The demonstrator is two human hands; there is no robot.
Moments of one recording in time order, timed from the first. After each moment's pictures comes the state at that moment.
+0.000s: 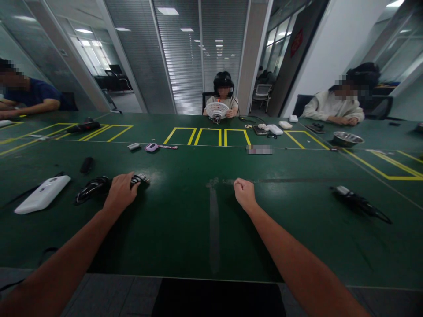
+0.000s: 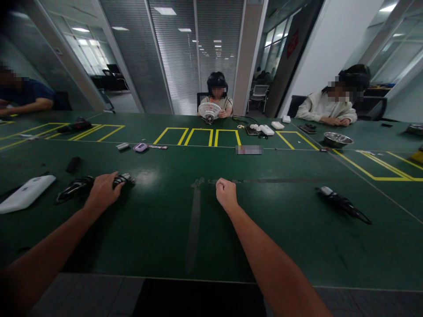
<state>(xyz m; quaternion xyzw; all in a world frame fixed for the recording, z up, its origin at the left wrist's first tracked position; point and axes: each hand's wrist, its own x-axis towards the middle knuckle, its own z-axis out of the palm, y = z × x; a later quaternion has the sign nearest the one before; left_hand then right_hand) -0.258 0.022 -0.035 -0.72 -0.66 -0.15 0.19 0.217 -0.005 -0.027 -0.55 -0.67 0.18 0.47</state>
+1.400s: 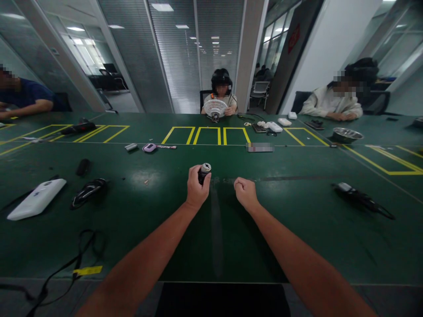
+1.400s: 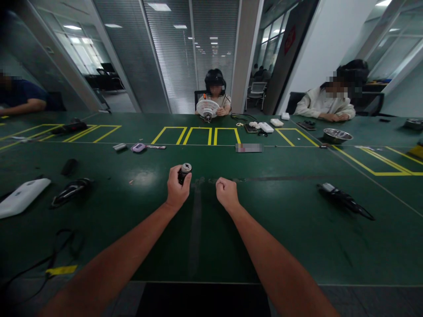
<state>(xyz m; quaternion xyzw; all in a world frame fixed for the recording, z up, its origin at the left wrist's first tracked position) 0.016 0.014 -0.015 -0.67 -0.43 -0.60 -0.02 0.213 -0.006 -0.025 -0.54 -0.68 0.17 0.47</state>
